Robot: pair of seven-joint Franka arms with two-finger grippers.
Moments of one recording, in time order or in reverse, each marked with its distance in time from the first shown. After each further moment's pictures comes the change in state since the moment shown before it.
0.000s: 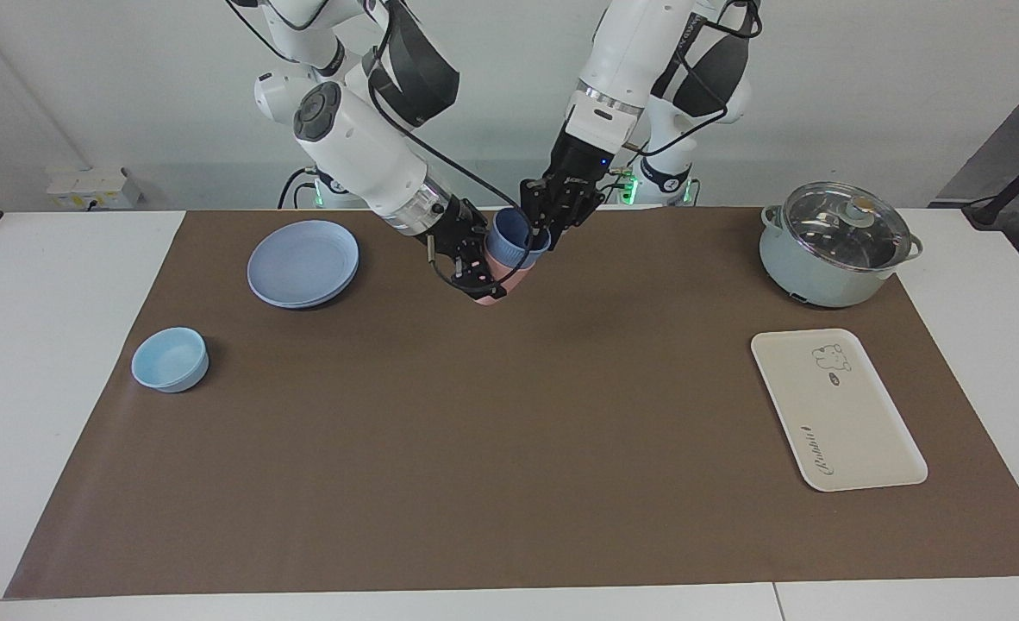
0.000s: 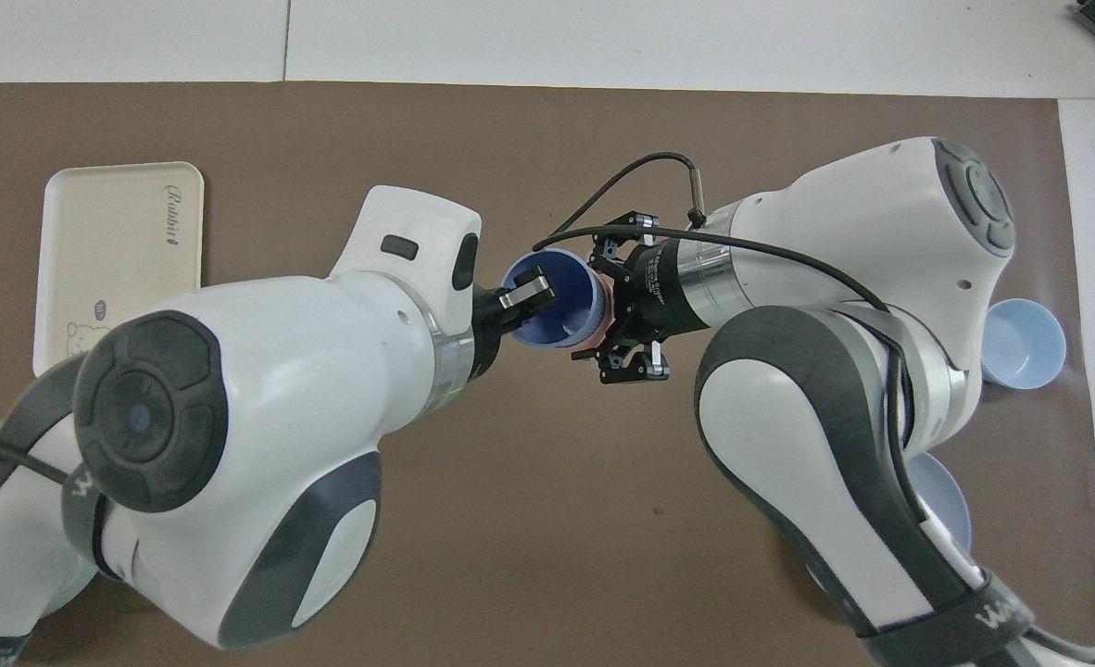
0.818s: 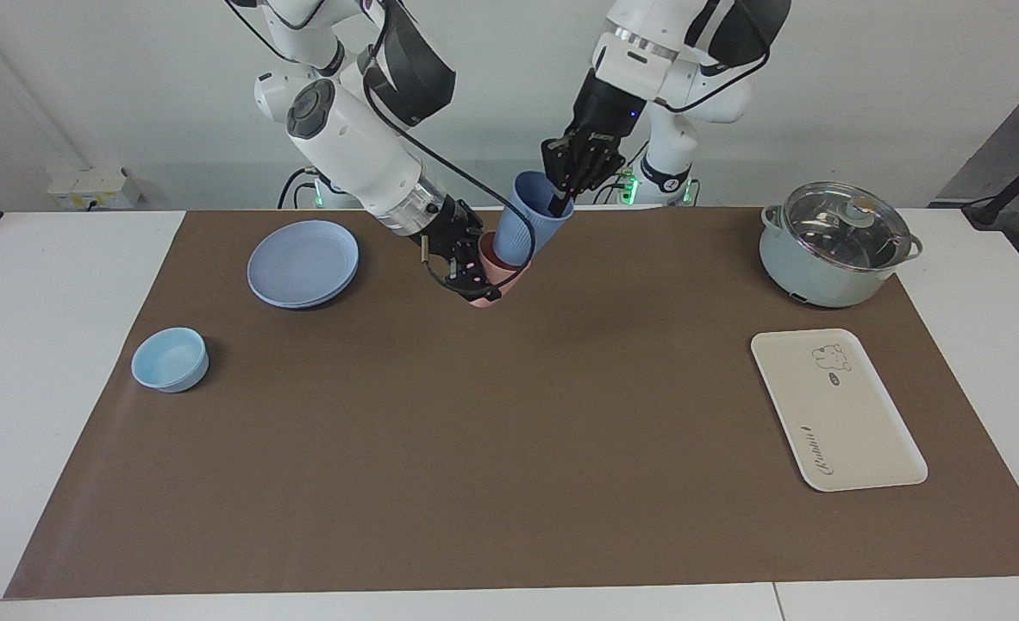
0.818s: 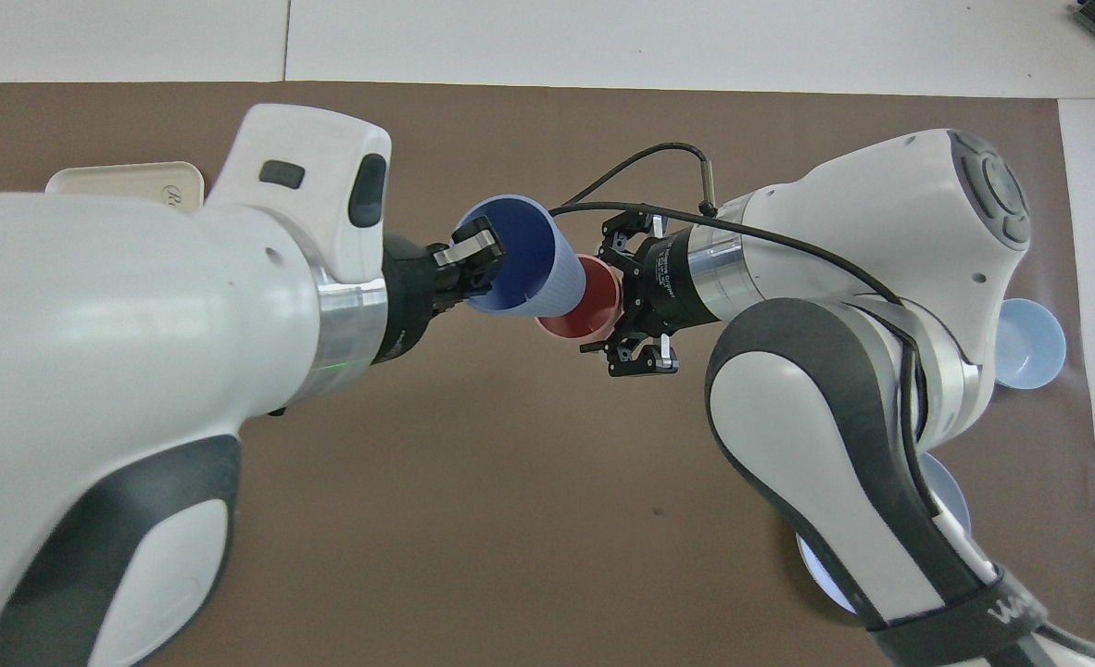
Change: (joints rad) left arm 0.054 -0.005 0.038 0.247 -0.003 -0.279 -0.021; right arm -0.006 0.001 -0.012 0.008 -0.007 -0.006 0.000
